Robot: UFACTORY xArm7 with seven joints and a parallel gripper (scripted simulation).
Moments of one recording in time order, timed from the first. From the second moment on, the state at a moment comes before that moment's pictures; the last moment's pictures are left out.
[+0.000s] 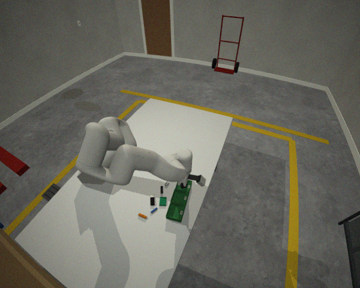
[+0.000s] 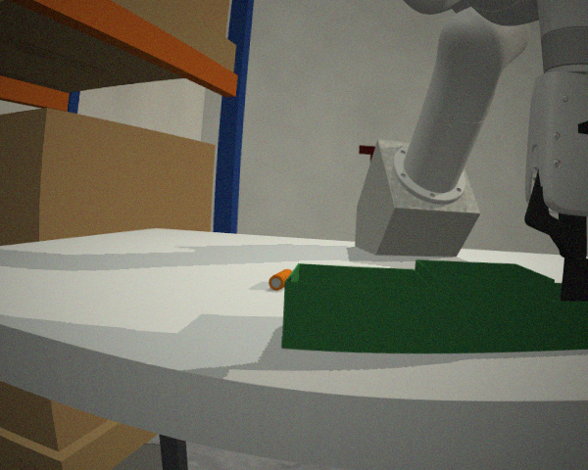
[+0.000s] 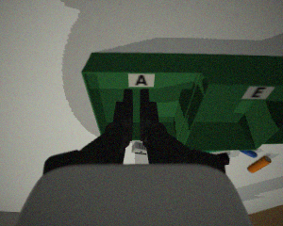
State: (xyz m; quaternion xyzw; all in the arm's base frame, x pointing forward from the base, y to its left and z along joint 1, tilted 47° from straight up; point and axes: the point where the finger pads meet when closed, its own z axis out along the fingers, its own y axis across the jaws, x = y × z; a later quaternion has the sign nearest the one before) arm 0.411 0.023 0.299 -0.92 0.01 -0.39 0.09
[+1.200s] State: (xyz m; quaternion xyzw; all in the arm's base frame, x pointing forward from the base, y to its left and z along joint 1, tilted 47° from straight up) arm 0.402 0.021 0.308 -0.92 0.01 -0.39 0.09
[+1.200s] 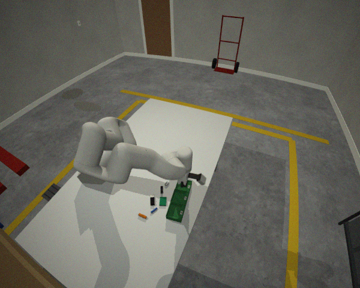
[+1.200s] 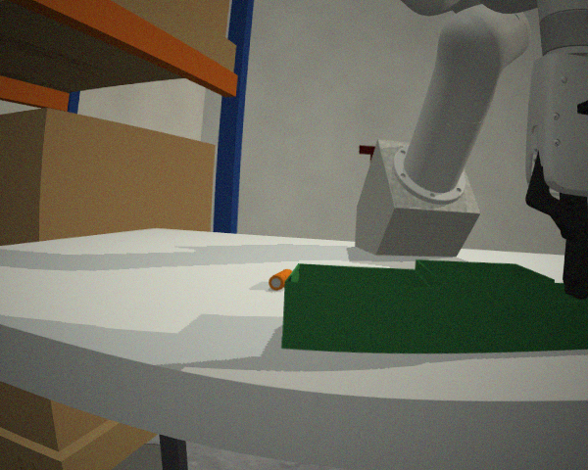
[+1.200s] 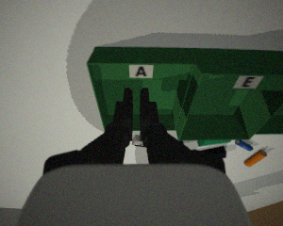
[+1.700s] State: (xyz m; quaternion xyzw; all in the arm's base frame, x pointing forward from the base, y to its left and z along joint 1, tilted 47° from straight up) arm 0.385 0.018 0.324 -0.92 0.01 -0.39 0.09
